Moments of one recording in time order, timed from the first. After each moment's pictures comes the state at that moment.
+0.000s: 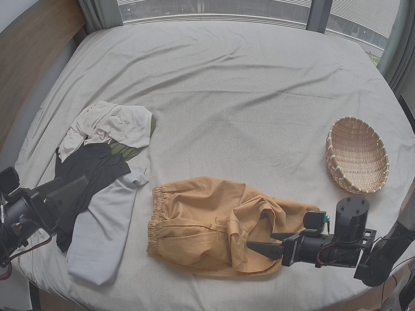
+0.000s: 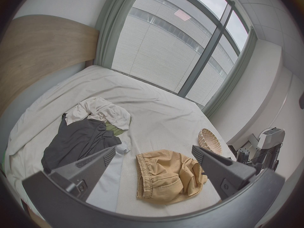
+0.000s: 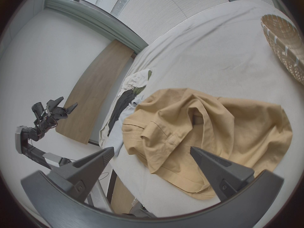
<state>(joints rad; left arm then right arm) -0.21 1.08 -0.34 -0.61 -0.17 -0.31 0.64 1.93 -0.24 -1.27 0.23 0.52</state>
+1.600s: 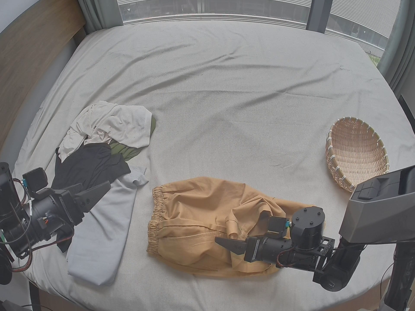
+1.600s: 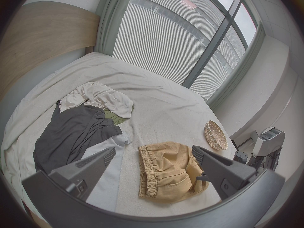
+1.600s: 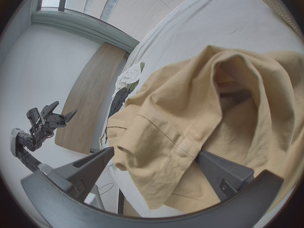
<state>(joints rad) -0.22 1.28 -0.32 -0.73 -0.18 -0.31 0.71 2.21 -0.43 -1.44 0.21 0.66</state>
